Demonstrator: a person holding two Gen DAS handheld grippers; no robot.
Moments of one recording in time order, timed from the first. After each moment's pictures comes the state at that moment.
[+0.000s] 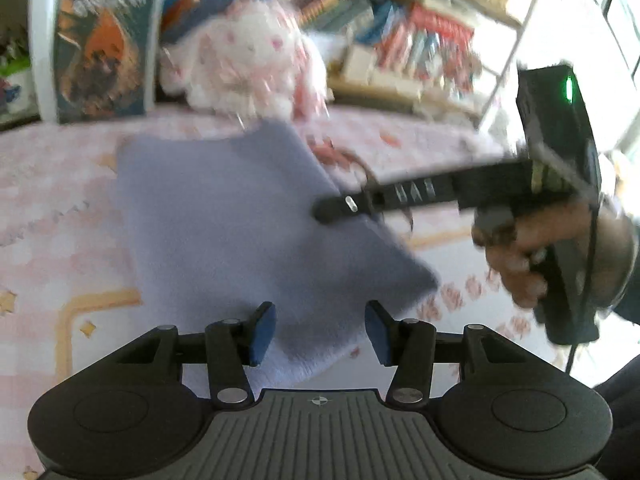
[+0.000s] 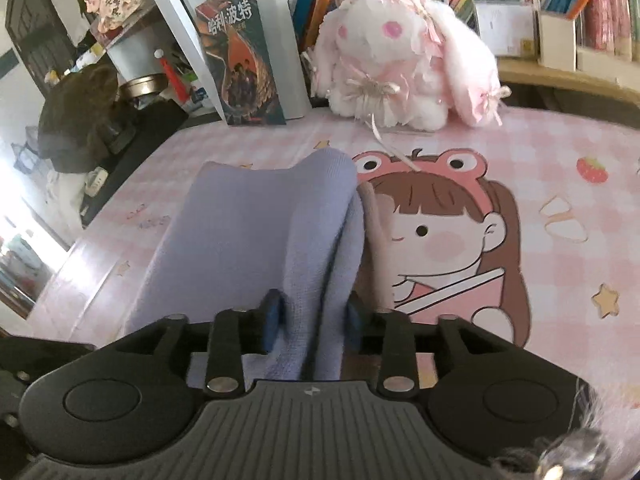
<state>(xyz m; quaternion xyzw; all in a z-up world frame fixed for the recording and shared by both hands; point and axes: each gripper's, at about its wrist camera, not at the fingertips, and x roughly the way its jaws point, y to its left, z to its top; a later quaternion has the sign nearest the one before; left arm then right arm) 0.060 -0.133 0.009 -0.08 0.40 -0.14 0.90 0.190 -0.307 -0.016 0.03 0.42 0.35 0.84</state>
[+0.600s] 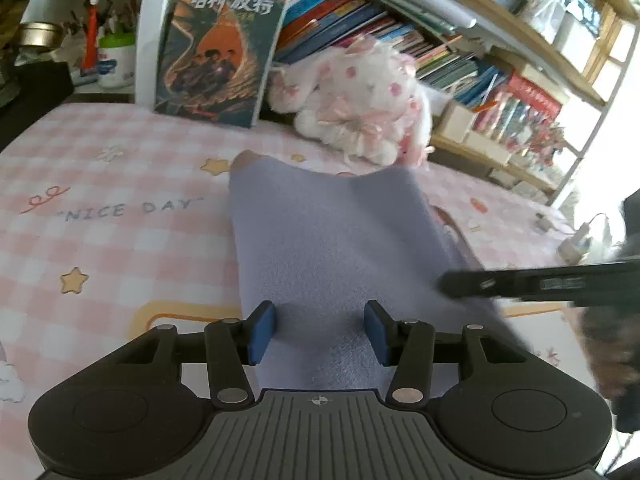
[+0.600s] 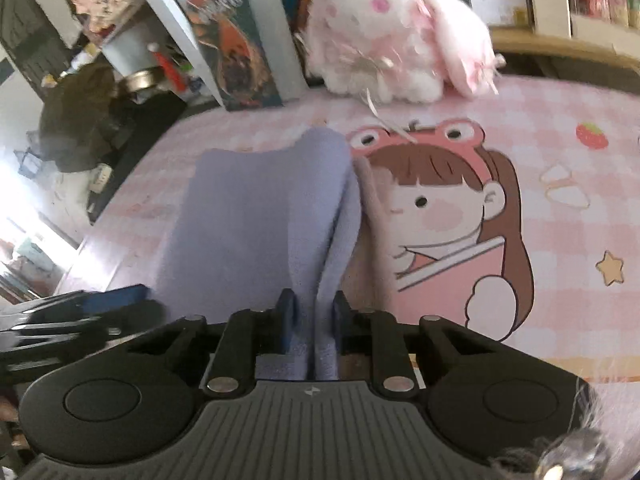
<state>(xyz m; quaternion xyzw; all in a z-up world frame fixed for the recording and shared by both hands) 0.072 -0.085 -0.010 -0.14 0.37 -0.02 0.92 0.182 -0.315 -0.013 0.06 0.44 0.37 0.81</state>
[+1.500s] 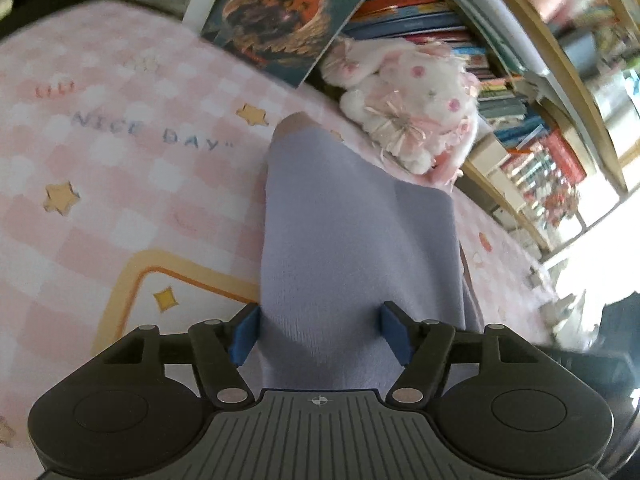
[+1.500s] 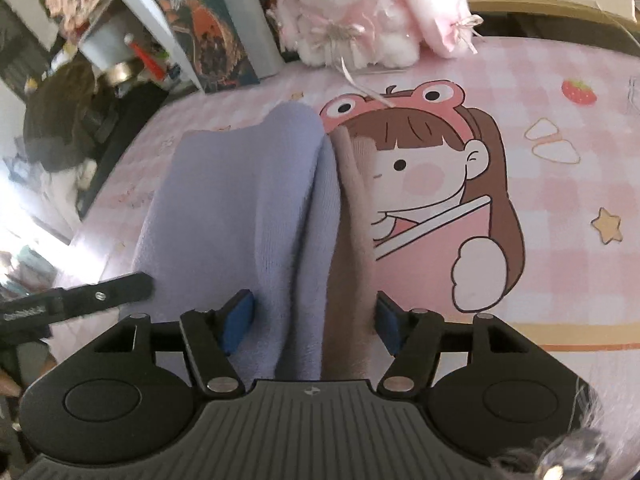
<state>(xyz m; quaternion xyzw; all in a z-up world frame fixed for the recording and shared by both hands) 0.086 -0.043 -0.042 -0.31 0.39 -0.02 0.87 0.197 -0.322 -0.038 0.07 0.50 0.34 0.79</state>
